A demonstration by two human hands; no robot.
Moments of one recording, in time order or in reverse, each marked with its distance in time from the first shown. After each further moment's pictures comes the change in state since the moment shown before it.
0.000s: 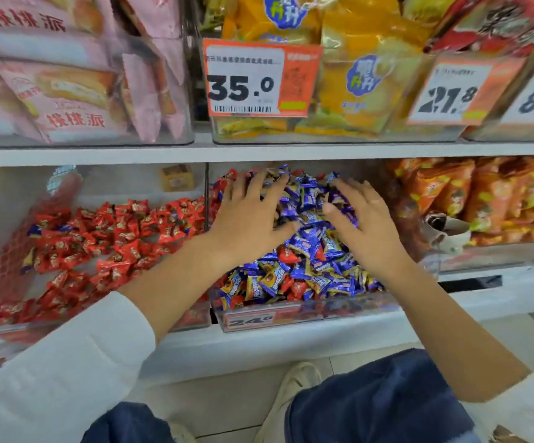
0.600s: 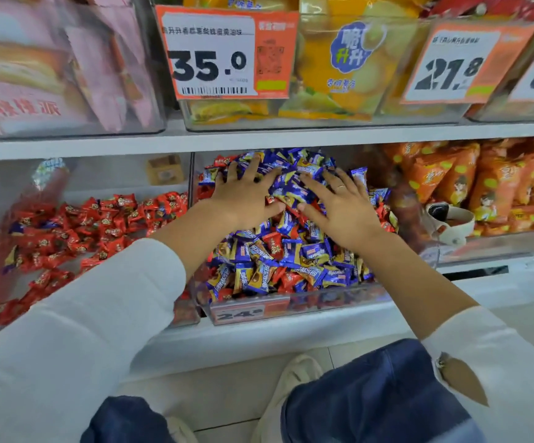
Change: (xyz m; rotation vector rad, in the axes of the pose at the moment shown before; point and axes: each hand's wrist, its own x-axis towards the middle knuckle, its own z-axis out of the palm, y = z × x) left_hand 0.056 -0.008 0.018 0.141 -0.251 -0.084; right_hand 0.034 0.037 0.034 -0.464 -0.260 -0.076
